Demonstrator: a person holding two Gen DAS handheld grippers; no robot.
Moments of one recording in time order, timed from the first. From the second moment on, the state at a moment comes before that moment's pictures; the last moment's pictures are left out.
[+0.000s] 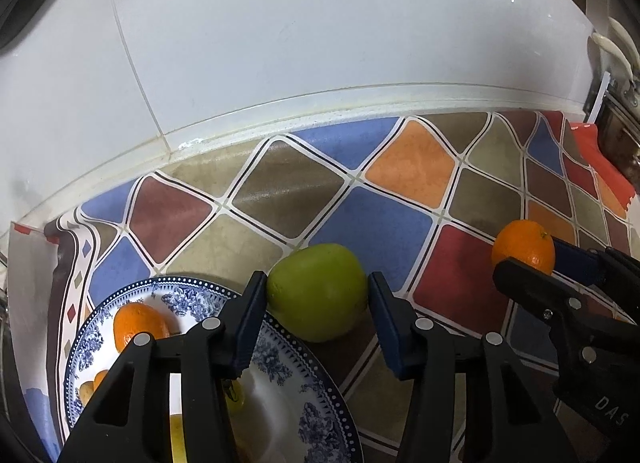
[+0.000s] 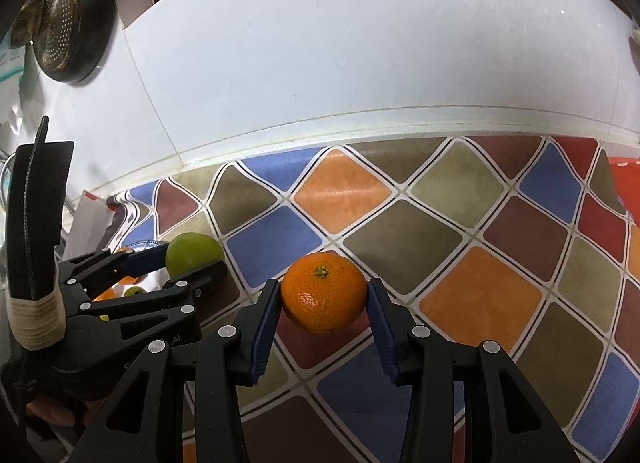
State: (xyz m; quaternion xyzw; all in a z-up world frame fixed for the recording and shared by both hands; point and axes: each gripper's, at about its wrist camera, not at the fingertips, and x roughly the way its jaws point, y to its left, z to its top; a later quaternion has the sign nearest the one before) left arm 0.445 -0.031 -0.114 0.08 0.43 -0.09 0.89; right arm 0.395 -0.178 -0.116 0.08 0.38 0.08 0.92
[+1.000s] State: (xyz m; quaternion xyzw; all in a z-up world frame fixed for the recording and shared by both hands) left arm 0.311 0.025 -0.025 0.01 0.34 -0.09 0.93; right arm 0.309 -0.137 -0.037 0.02 0.33 0.12 0.94
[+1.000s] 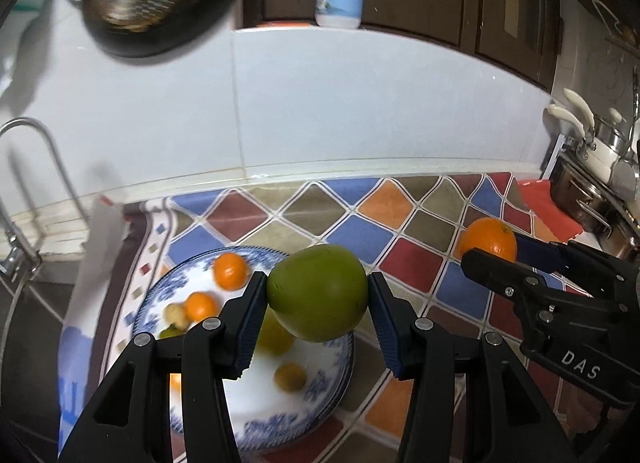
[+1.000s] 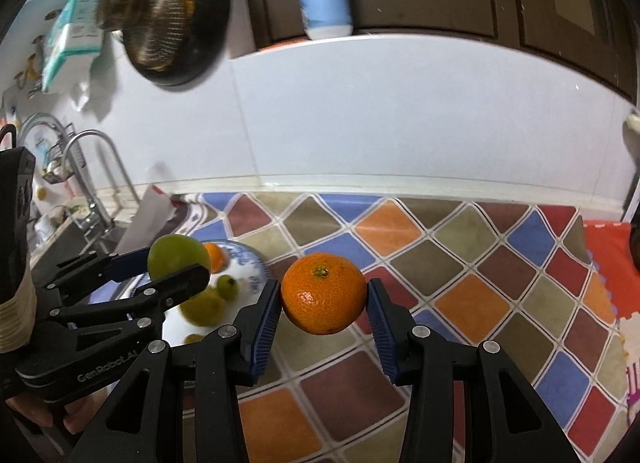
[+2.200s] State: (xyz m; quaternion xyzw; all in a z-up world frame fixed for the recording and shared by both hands) left arm 0.217 0.135 -0.041 0.04 0.34 -0.08 0.94; right arm 0.232 -0.008 -0.039 -0.03 0.34 0.19 0.92
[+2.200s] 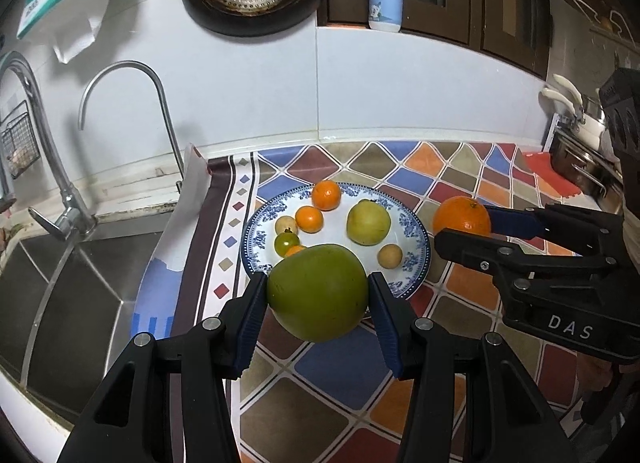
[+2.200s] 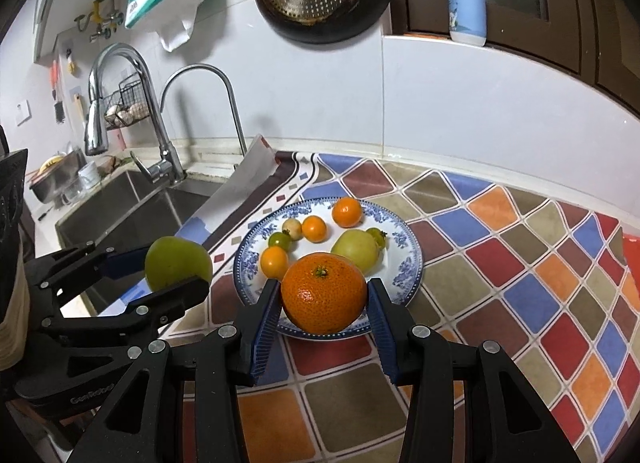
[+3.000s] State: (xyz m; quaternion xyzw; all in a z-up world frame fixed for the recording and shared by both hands) left arm 0.292 0.105 -0.094 0.04 0.39 -0.11 0.91; right arm 0.314 -0.024 -0.087 -0.06 0.39 0.19 0.90
